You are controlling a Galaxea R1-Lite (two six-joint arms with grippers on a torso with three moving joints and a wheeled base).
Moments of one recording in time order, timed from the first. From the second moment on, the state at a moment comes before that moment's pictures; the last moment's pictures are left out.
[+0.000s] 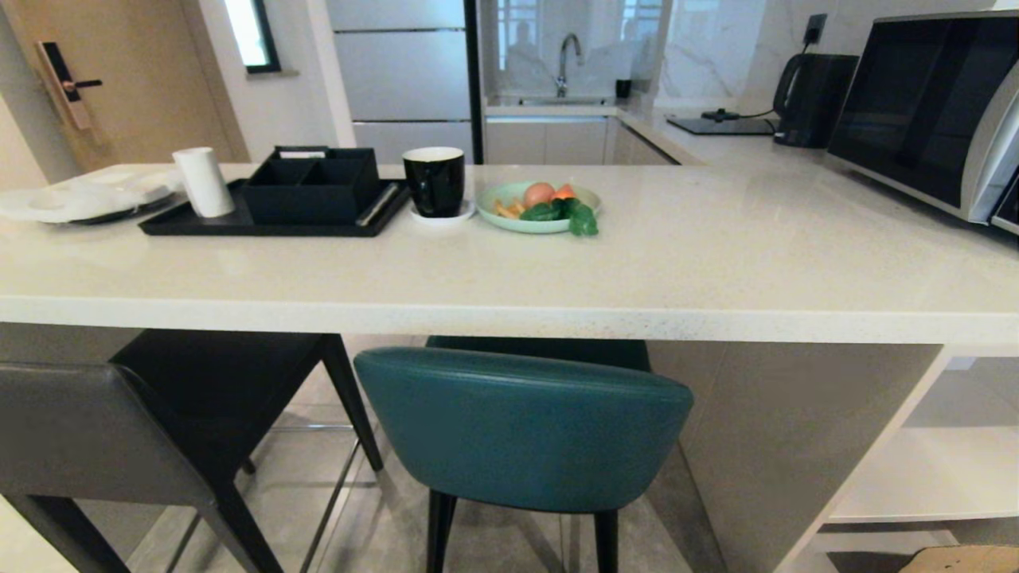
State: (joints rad) left arm 0.00 0.00 -0.03 0.09 -0.03 0.05; right arm 0.00 0.00 0.00 0.00 0.00 -0.06
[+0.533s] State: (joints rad) left arm 0.00 0.00 -0.03 0.08 -0.03 0.03; right arm 0.00 0.00 0.00 0.00 0.00 -0.05
